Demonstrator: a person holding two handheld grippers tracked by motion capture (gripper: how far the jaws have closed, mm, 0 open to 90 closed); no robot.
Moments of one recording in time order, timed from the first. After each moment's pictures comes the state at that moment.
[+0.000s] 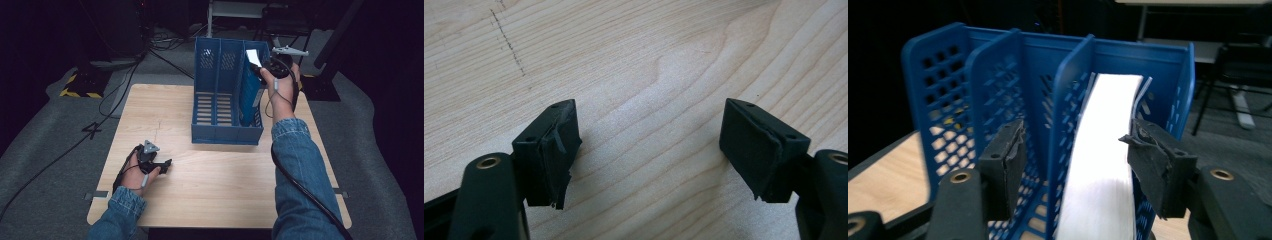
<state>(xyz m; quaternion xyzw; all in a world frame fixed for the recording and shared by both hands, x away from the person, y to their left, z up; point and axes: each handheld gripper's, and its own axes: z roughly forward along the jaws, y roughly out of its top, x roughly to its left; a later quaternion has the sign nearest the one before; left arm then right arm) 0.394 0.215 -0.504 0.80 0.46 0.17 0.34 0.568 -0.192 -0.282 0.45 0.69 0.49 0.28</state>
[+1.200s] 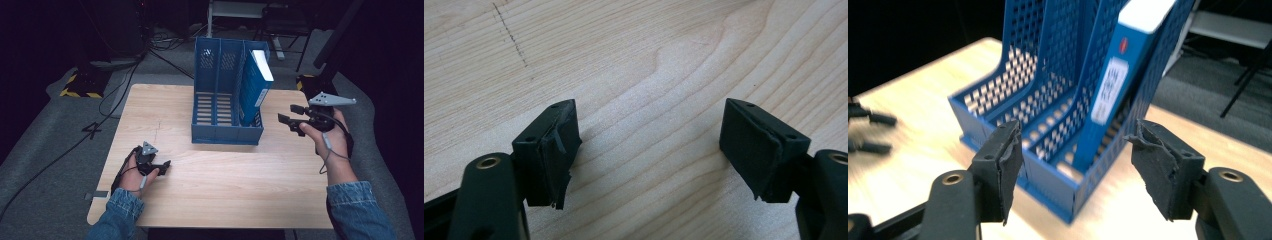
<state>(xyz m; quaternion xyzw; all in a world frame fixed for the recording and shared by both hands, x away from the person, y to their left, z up) 0.389 0.218 -0.504 0.80 0.46 0.18 0.34 0.422 -0.278 -0.309 0.37 0.77 0.46 0.23</state>
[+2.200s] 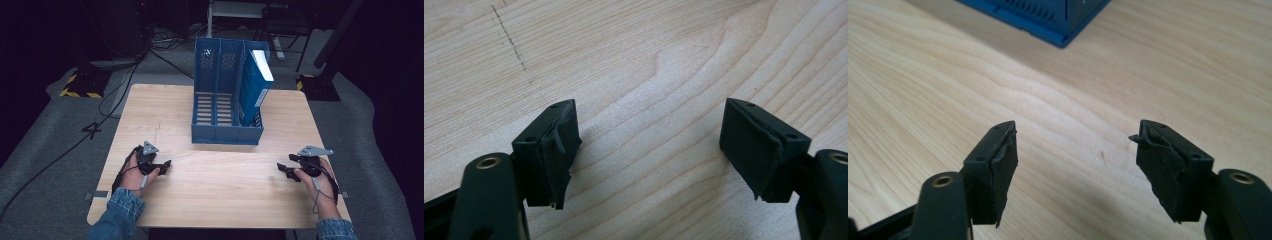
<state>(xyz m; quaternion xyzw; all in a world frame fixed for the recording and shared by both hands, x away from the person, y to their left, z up) 0.391 0.216 -0.504 0.80 0.46 0.18 0.34 0.385 -0.314 -0.474 0.42 0.81 0.37 0.18</state>
